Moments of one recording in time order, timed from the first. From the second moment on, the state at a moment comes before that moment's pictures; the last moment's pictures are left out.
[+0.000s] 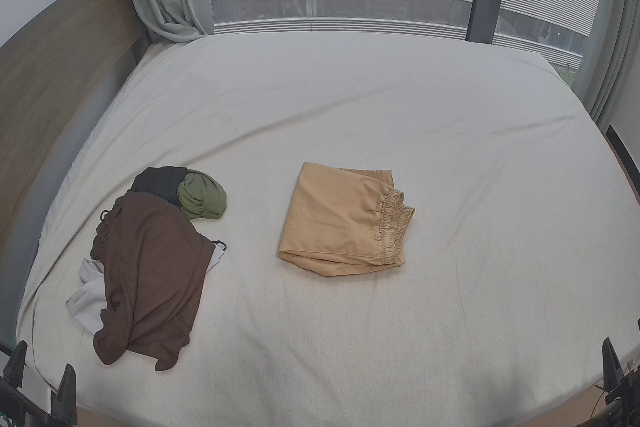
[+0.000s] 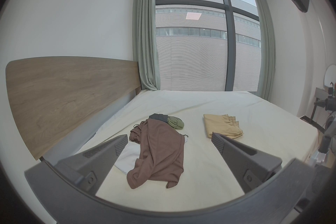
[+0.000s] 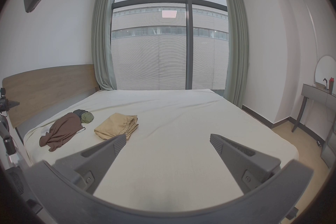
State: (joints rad) left arm 0.00 0.02 -0.02 -0.01 0.03 -0.01; right arm -0.01 0.01 -0.02 0.00 -0.04 0.01
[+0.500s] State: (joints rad) left arm 0.00 0.02 -0.03 0.01 -0.04 -0.06; right arm -0.01 0.01 -0.02 0.00 -0.04 0.01
